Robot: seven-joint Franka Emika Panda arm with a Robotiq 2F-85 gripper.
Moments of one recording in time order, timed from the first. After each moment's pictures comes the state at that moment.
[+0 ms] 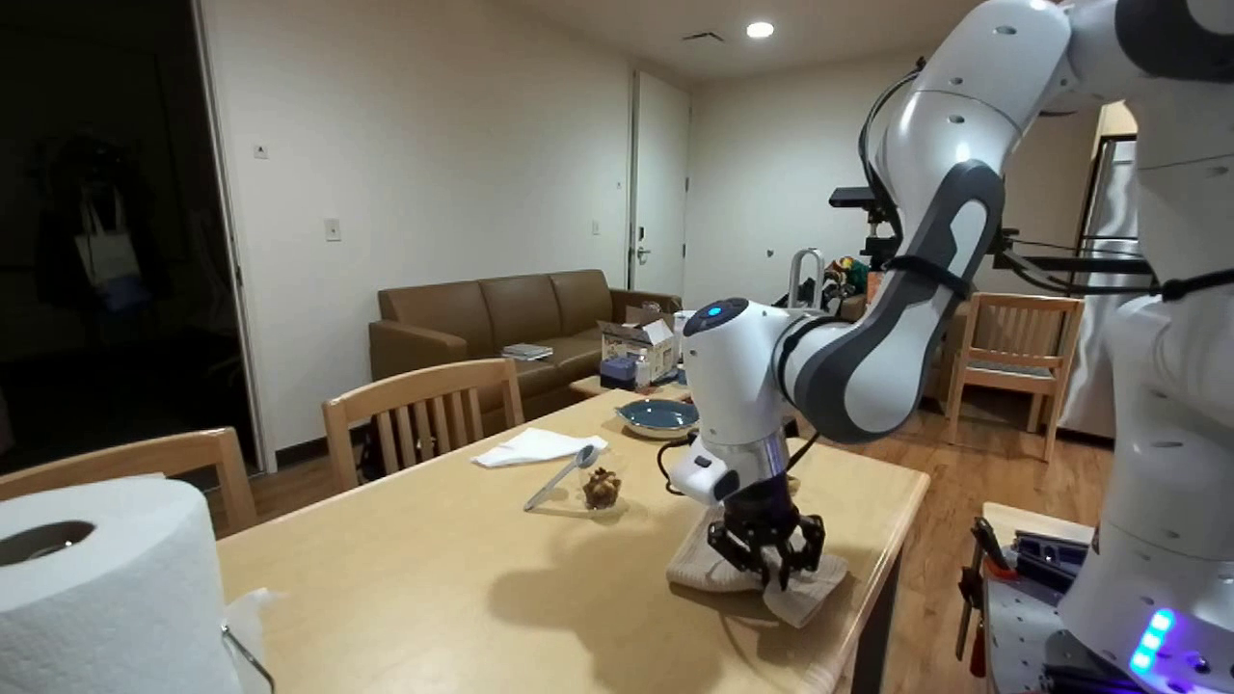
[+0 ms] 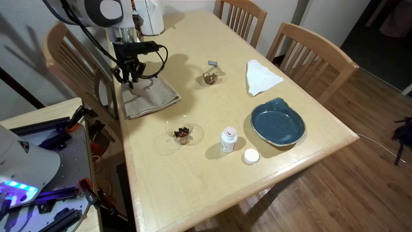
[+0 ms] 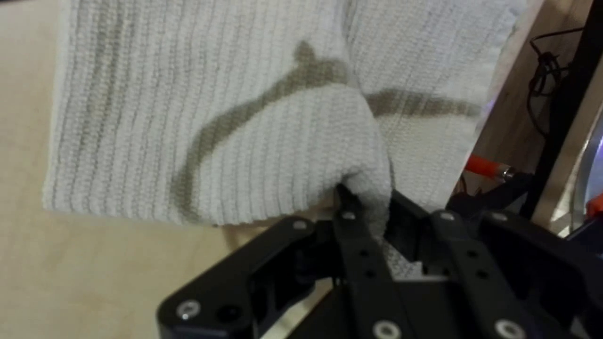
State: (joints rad) arm 0.25 0.21 0.26 -2.46 -0.21 2.38 -1.21
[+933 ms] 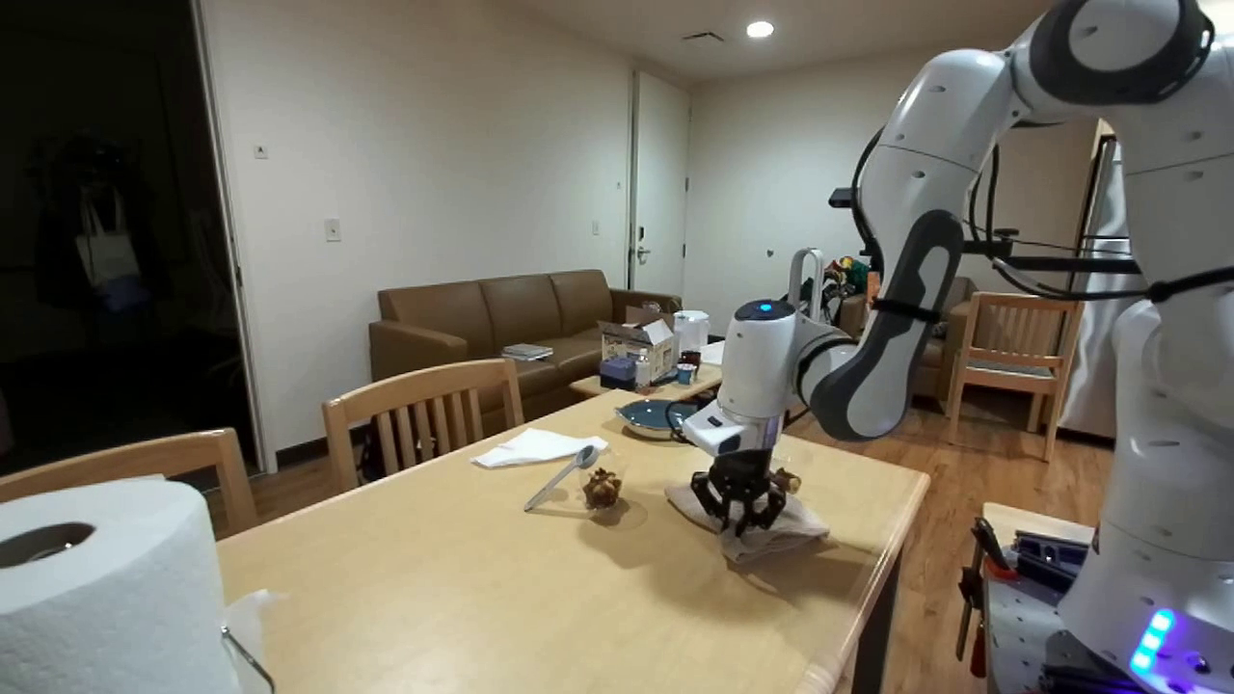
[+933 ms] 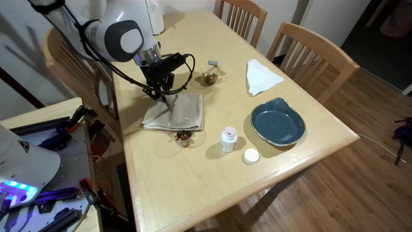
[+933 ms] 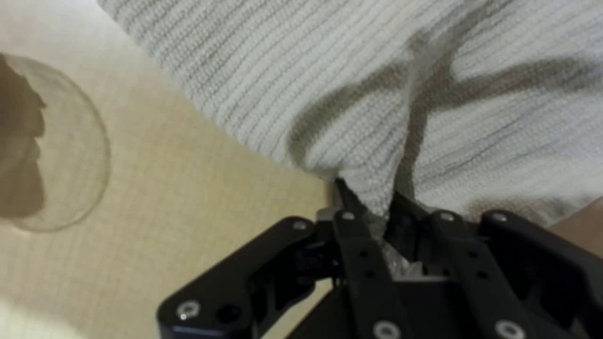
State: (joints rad) arm 0.16 0.26 0.00 -2.56 -0.54 2.88 -1.19
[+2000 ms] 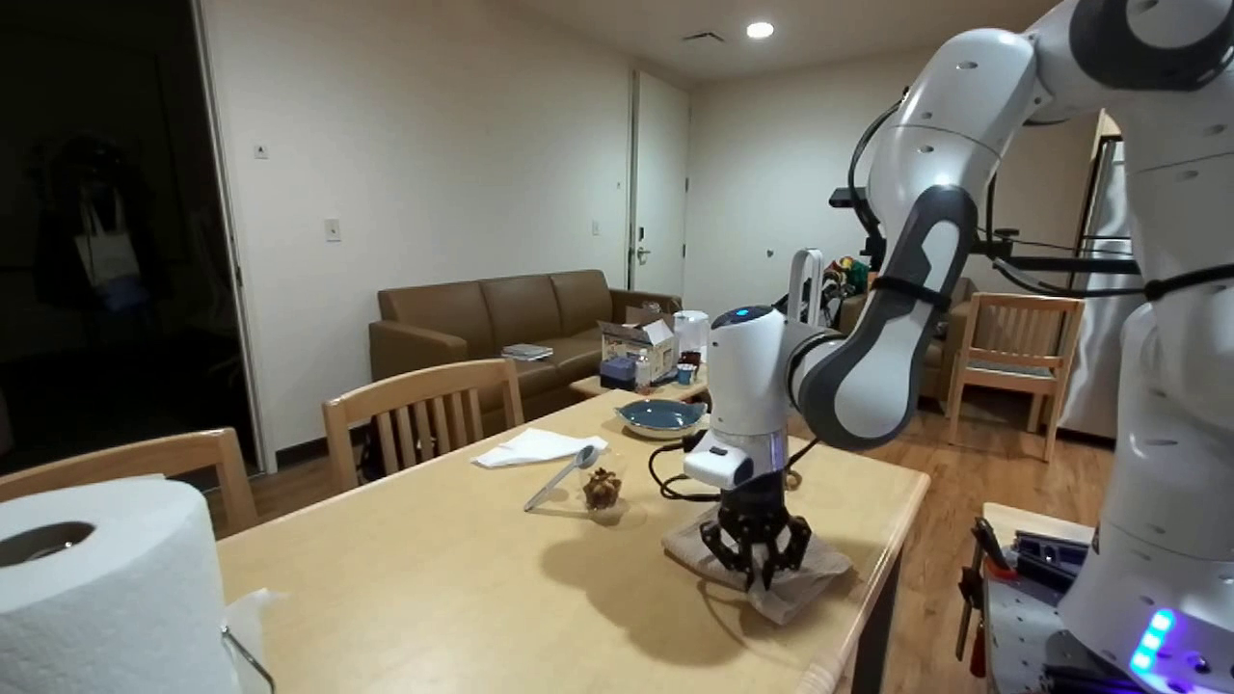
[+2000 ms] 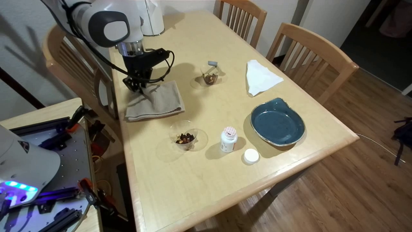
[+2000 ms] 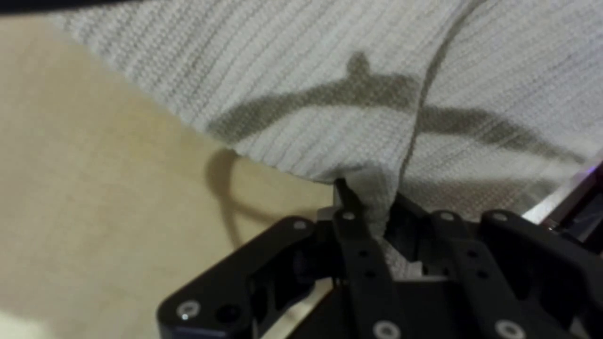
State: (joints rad) arm 0.08 0.24 0.32 -2.54 -0.14 2.65 -1.58
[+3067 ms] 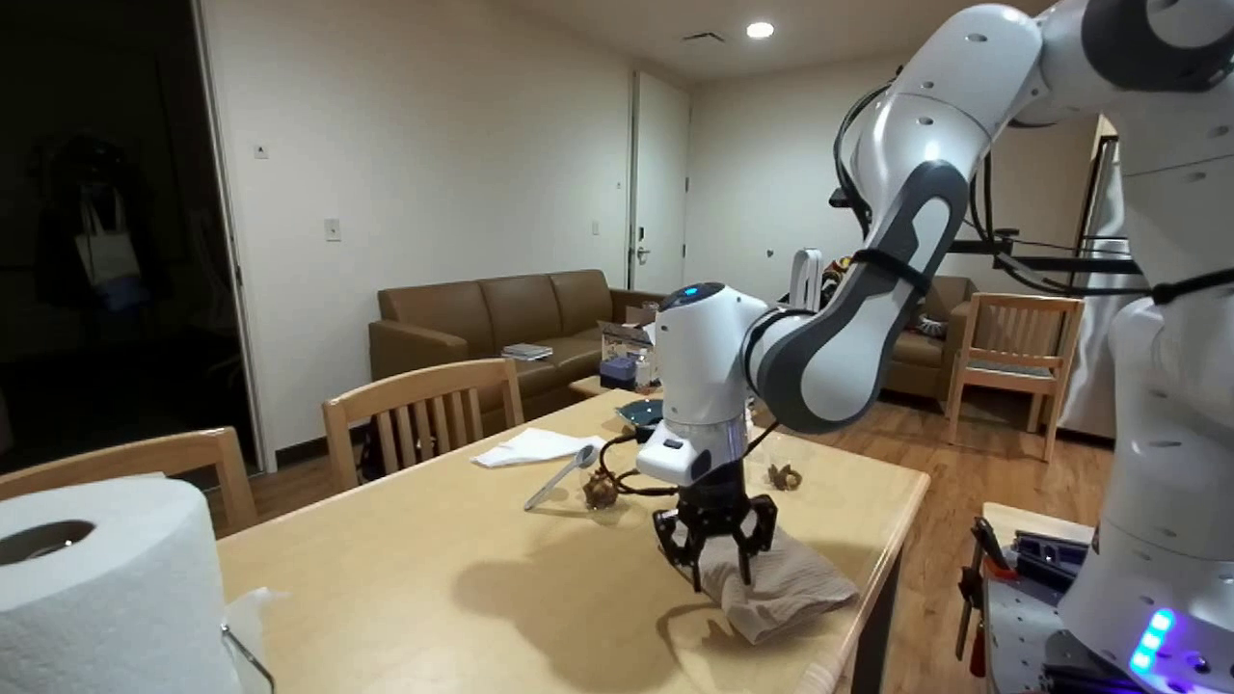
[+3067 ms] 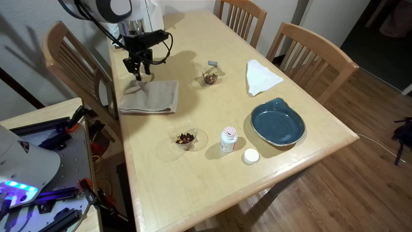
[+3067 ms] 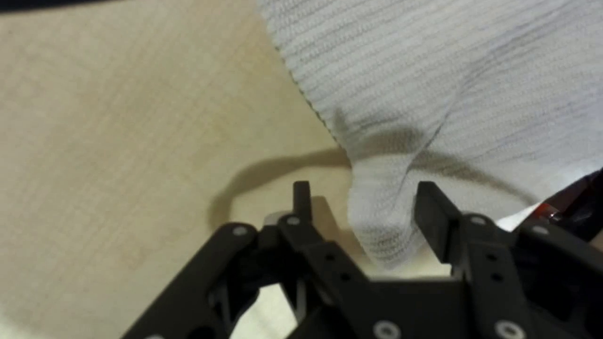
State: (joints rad) arm 0.22 0.27 0.29 -2.35 -0.20 2.45 -1.52
